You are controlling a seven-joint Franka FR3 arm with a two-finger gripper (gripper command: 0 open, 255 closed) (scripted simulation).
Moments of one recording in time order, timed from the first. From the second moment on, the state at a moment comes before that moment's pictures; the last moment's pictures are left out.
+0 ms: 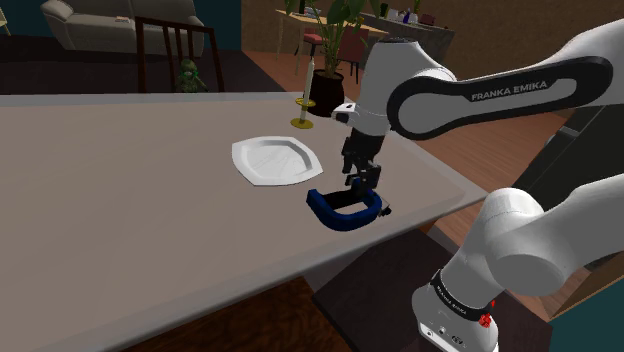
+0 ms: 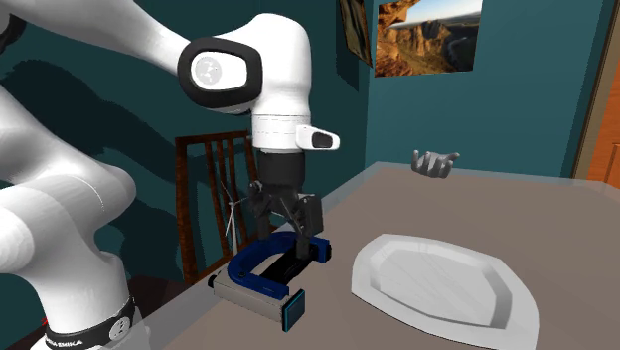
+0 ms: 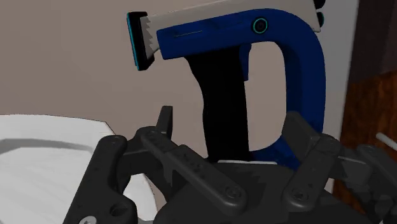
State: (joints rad) arm 0.34 -0.61 -0.05 -2.67 -0.07 2.04 -0.80
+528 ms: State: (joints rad) arm 0.37 -0.54 -0.05 -2.75 -0.08 2.20 -0.84
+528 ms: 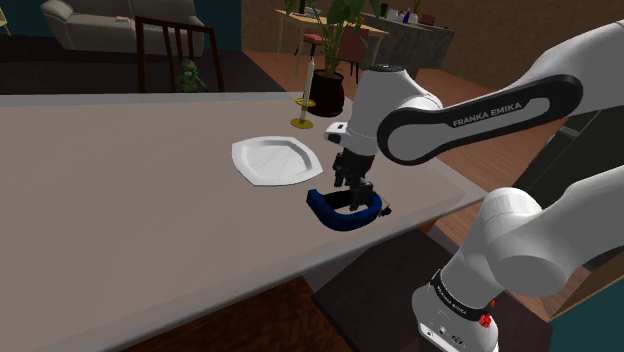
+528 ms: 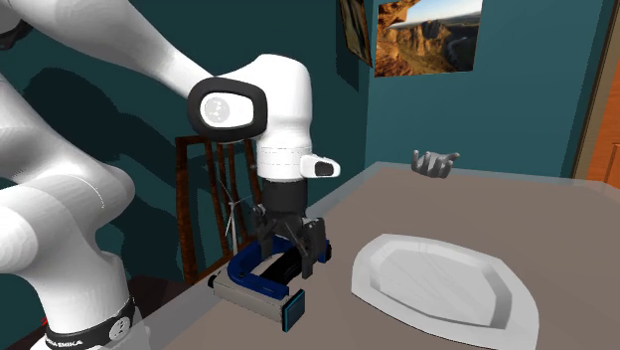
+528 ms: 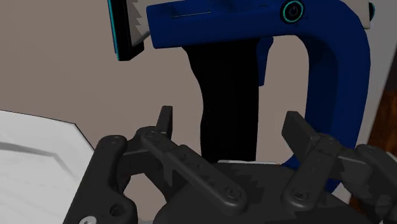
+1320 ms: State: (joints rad) arm 0.36 -0.54 -0.05 -2.75 -0.08 2.20 -0.84
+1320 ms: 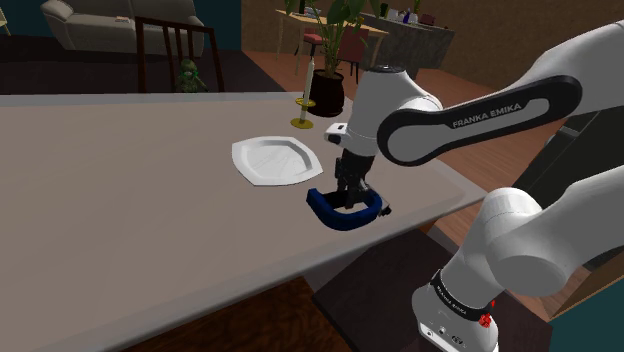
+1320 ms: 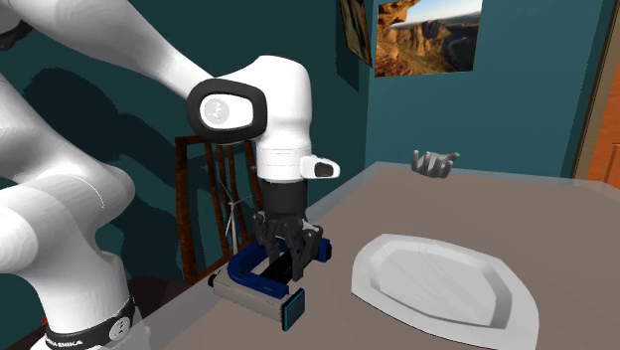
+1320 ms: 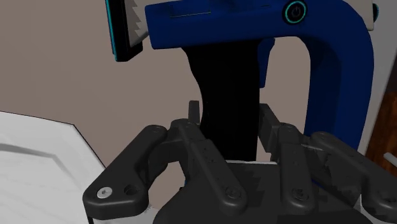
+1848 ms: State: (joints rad) arm 0.37 -0.59 -0.05 -2.68 -0.07 2.08 -0.85
